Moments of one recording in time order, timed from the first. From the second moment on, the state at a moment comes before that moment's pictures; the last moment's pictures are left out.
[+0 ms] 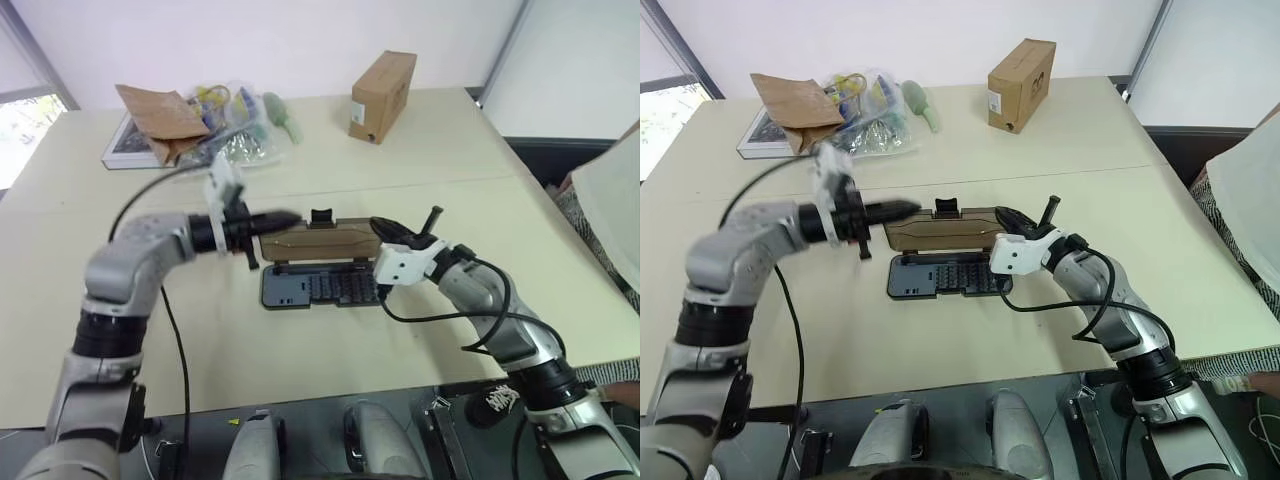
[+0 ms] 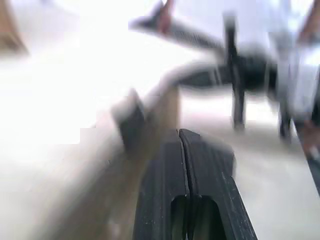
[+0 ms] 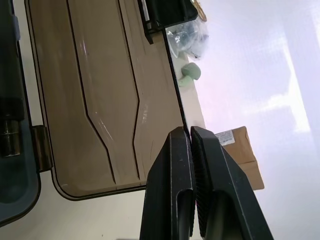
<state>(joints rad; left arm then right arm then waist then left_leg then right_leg) -0.67 0.55 0.07 -0.04 -0.59 0.72 -0.97 -0.36 -0.58 0.22 -0.07 -0.57 -0.20 0.38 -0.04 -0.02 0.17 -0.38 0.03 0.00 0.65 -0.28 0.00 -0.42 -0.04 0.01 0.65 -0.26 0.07</state>
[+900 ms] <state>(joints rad) -0.81 0.51 -0.11 0.80 -0.15 -0.02 -1.13 -0.37 -0.58 0.22 -0.06 -0.57 -0.20 0.39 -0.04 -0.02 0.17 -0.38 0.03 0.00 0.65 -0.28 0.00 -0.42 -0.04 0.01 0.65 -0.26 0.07</state>
